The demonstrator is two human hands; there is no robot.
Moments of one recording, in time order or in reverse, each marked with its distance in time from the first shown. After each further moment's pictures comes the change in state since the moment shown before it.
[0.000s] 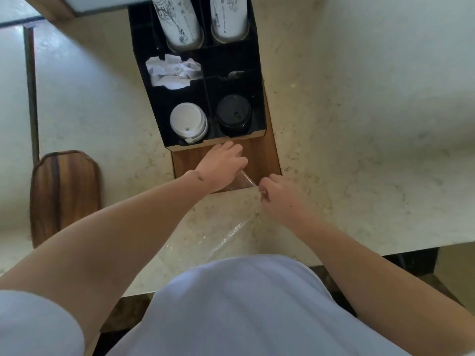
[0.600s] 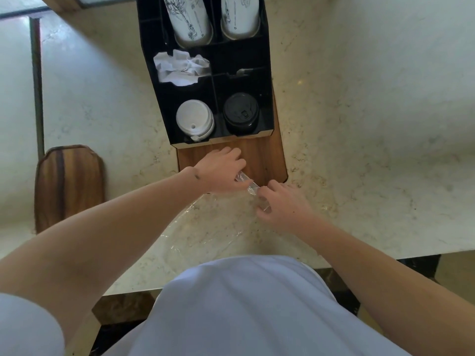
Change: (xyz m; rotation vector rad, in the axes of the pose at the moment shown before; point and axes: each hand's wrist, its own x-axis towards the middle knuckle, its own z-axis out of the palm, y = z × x) left_hand -0.013 -0.008 -0.002 -0.010 -0.168 -0.026; right_hand -0.006 -0.013 -0.011 -0.182 -0.193 -0.082
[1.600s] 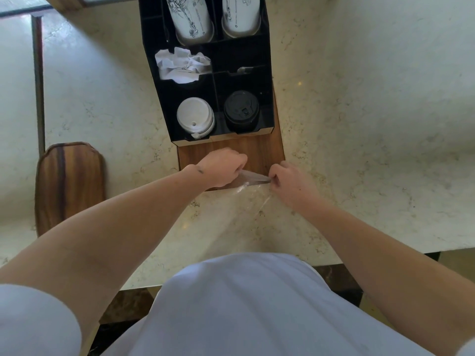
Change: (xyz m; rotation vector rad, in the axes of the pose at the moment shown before) left_hand 0.005 0.000 0.001 -0.178 -0.028 -0.074; right_hand 0.027 0.024 -0.017 0.094 0.044 0.127
